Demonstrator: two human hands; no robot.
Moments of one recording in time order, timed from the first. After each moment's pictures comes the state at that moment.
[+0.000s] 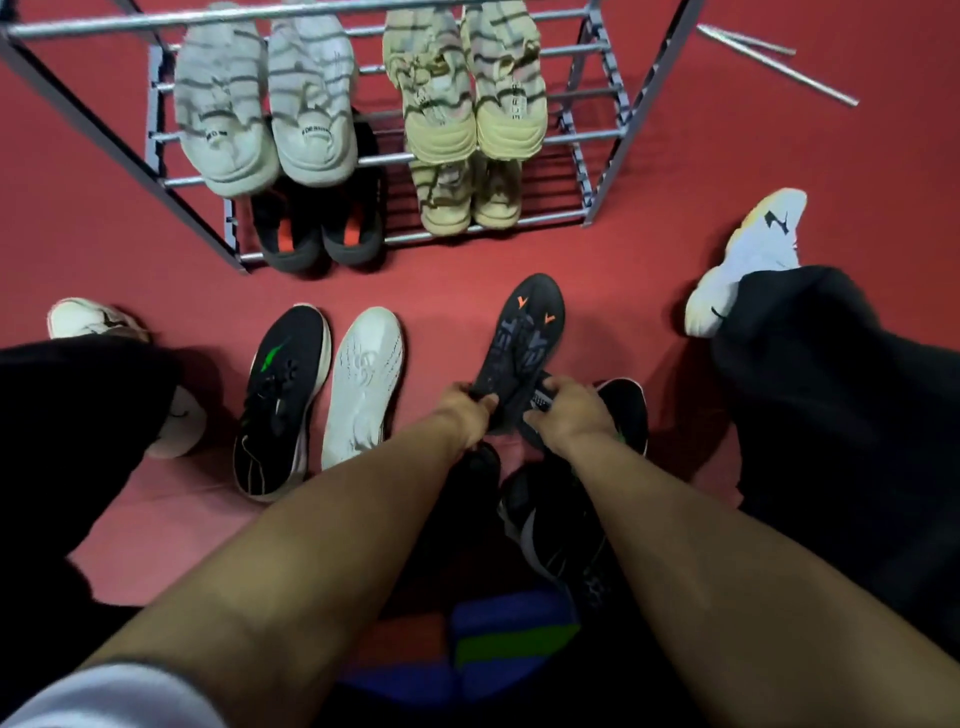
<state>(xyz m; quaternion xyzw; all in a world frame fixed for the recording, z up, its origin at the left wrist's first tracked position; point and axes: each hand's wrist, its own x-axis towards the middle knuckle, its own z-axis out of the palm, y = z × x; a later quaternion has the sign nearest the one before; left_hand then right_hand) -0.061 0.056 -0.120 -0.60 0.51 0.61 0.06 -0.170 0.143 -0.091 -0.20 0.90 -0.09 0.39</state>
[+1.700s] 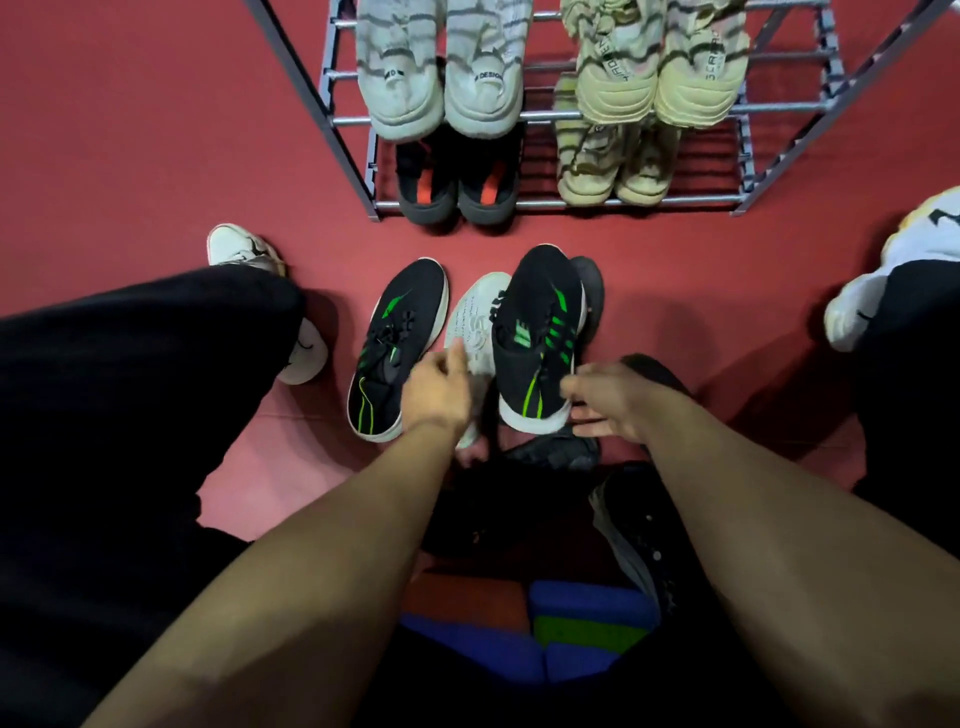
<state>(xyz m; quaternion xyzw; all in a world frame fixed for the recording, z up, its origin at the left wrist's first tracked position) 0.072 0.013 -0.099 -0.74 0.54 0.40 -0.08 -0.115 0.075 -0.098 -0.10 0.72 -0.21 0.66</state>
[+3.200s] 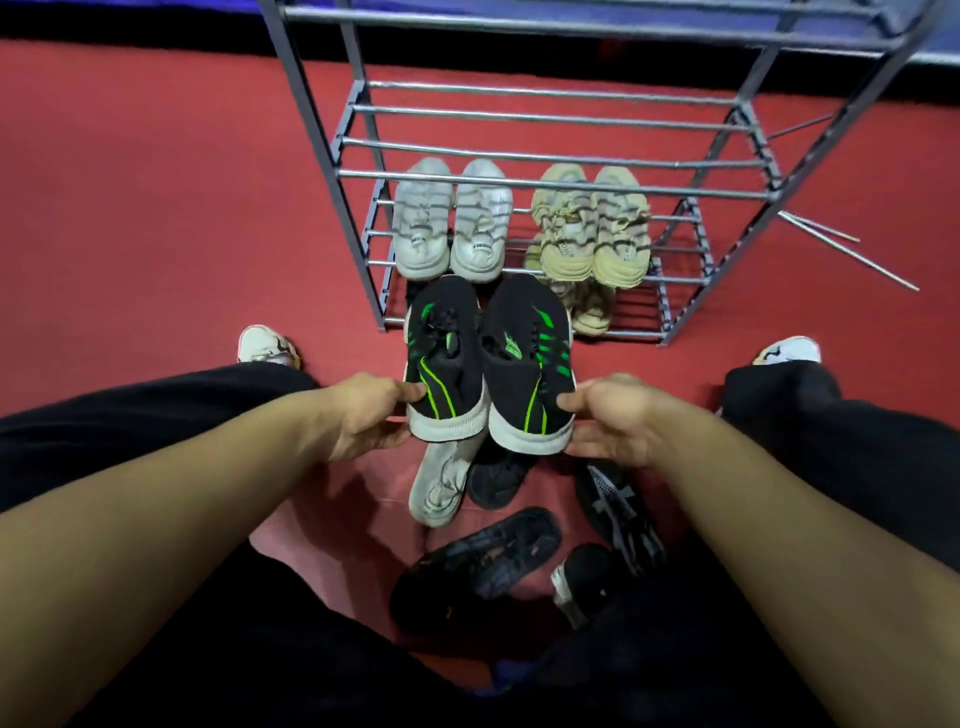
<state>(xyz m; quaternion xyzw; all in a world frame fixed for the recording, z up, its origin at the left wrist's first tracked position) 0.113 -0.030 0.065 -0.60 0.39 0.69 -0.10 -0.119 0.069 0.088 -0.13 0.72 -0.29 0.61</state>
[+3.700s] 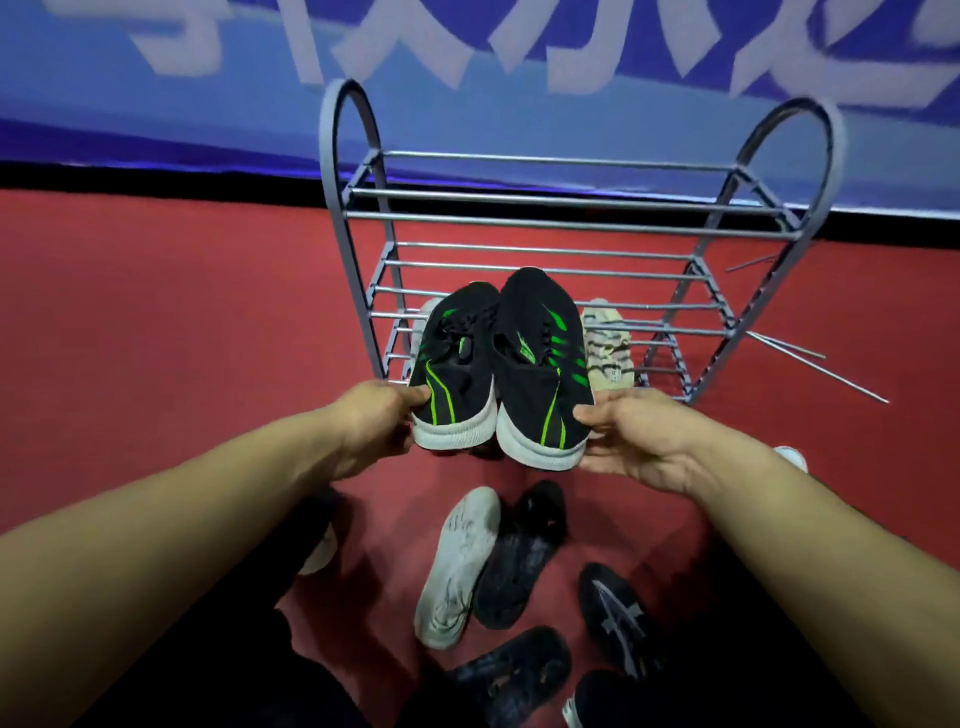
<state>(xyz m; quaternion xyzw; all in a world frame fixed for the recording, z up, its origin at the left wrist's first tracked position) 0.101 -0.065 0.182 -0.53 0.50 0.66 -0.21 -0.137 0.039 0.193 -0.21 0.65 -0.43 0.59</state>
